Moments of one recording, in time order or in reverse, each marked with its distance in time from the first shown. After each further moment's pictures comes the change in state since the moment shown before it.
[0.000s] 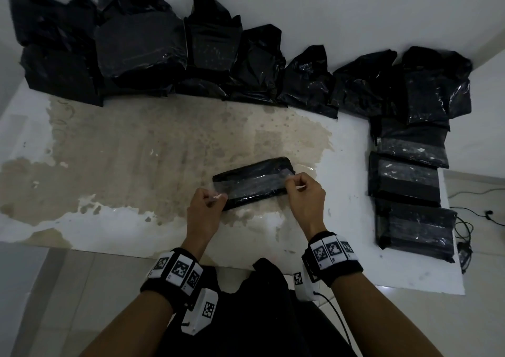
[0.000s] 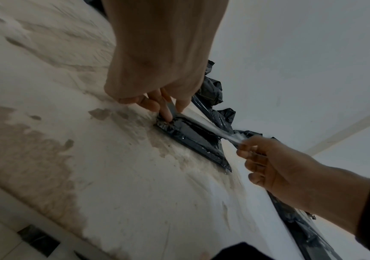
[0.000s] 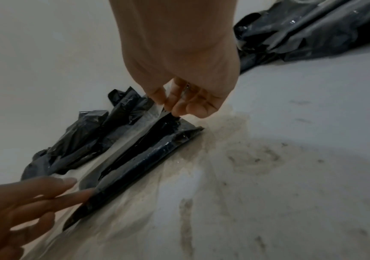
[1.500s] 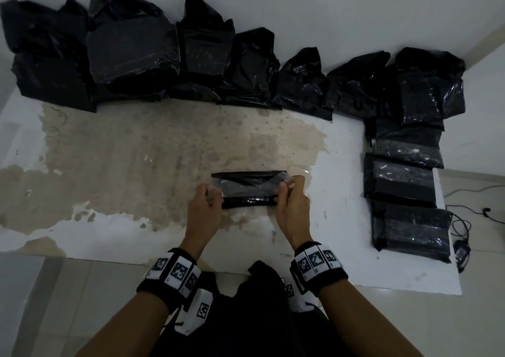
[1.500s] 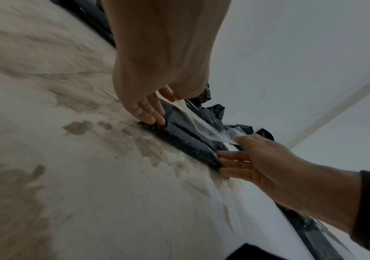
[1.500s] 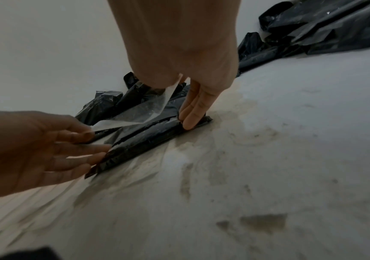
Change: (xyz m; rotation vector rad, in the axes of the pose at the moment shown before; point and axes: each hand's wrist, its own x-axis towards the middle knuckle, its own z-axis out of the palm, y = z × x) left_hand 0.000 0.019 0.005 0.038 -0.088 0.216; right_hand -0.013 0.016 0.018 -0.118 -0.018 -0.144
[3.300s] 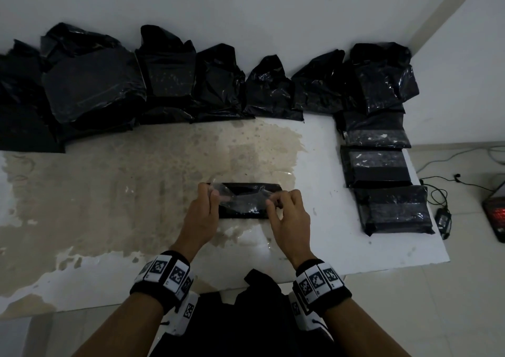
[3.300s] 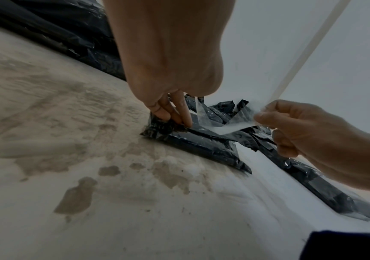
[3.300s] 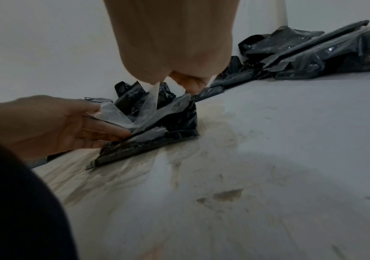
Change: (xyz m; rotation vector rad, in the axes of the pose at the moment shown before) left_hand 0.032 0.016 -0.002 0.201 -0.246 0.346; right_hand -0.029 -0.004 -0.014 -0.206 0.158 -0.174
